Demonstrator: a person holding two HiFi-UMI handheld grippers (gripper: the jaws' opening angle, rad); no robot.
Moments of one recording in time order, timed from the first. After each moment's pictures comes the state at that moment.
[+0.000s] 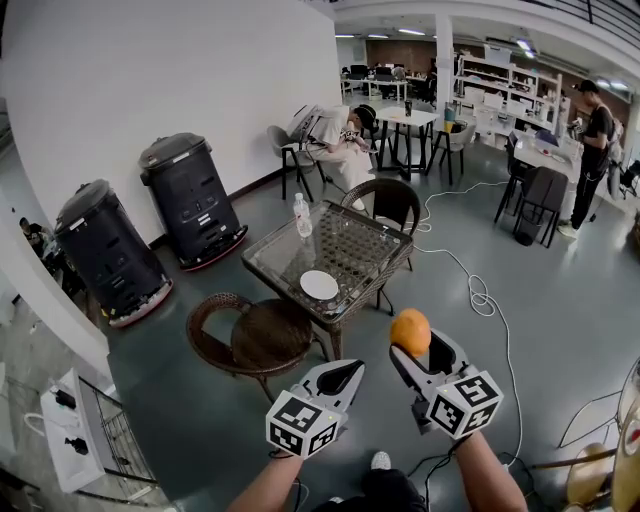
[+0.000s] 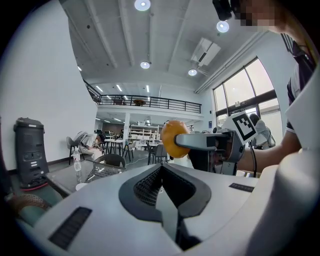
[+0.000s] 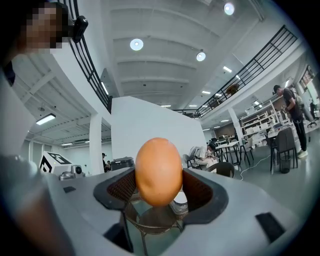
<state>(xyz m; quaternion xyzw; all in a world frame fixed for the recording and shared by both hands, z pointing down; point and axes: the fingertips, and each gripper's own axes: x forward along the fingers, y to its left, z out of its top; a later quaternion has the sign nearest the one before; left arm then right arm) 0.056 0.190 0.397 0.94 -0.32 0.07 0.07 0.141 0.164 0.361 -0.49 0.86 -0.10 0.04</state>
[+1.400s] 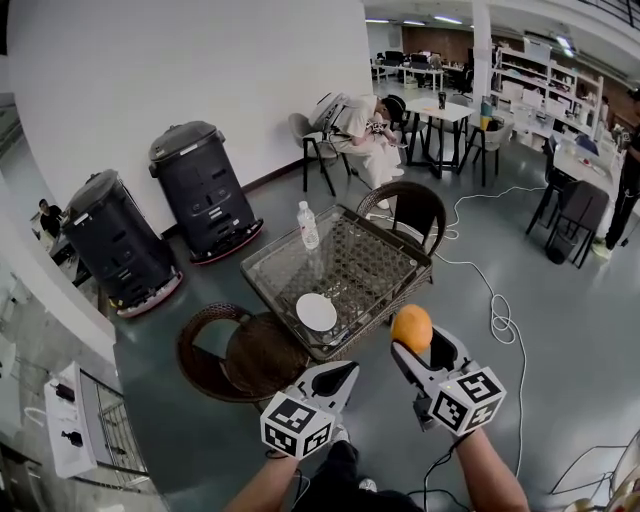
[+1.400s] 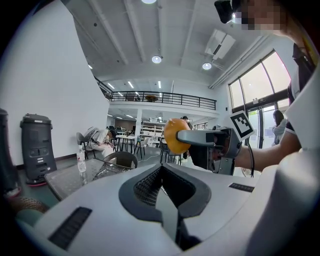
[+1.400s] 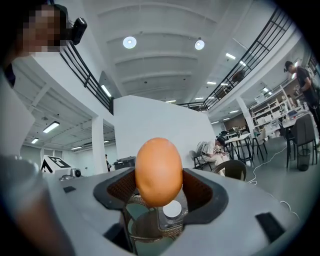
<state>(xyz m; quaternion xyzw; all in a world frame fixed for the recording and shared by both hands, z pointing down) 0.105 0.009 0.422 0.91 -0.39 0.09 0.10 0.197 -0.035 0.381 -0.43 0.89 -0.13 0.03</state>
